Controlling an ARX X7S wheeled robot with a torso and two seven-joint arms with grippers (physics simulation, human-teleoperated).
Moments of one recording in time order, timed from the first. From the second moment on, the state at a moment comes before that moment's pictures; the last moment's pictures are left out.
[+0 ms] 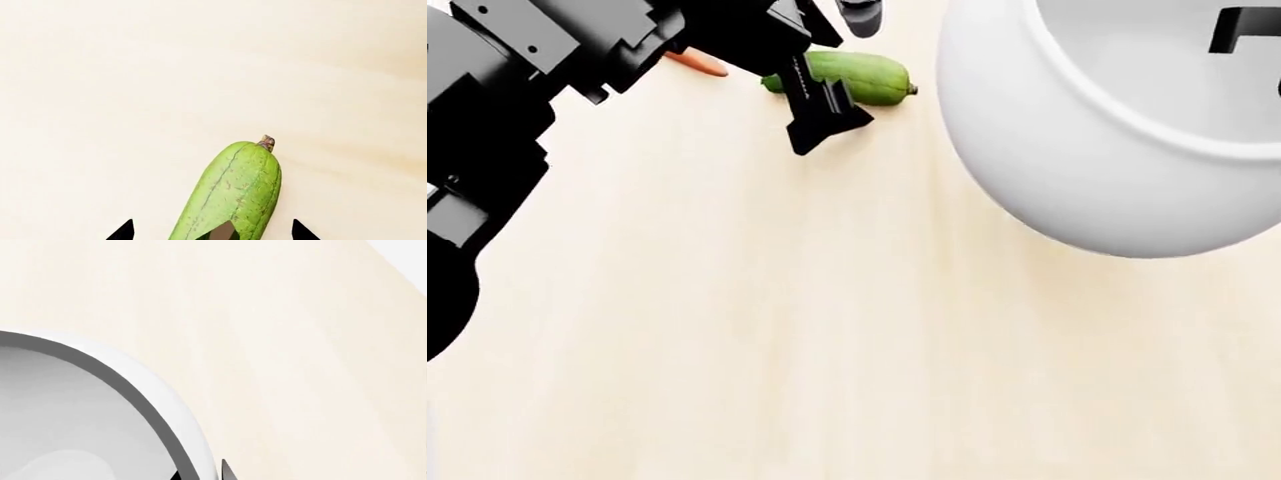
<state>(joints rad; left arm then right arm) -1.95 -0.15 1.54 -0.95 -0.83 -0.46 0.91 2.29 1.03 -1.37 -0.17 2.58 0.80 1.54</state>
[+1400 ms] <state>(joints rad) -1.91 -0.54 0.91 -0.13 -1.32 -0.60 -0.62 2.24 1.04 -1.29 -0.25 2.23 0.73 1.35</state>
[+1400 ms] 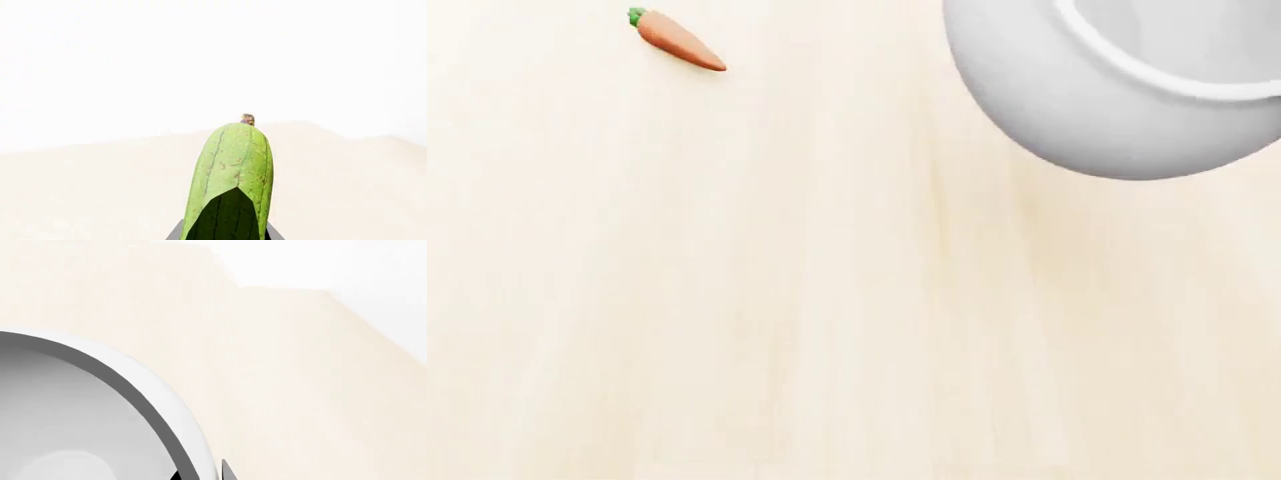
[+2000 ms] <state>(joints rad) -1.85 -0.75 0.67 0.31 -1.64 -0.61 -1.09 2.23 1.02 -1.21 -0.31 2.02 0.75 1.16</state>
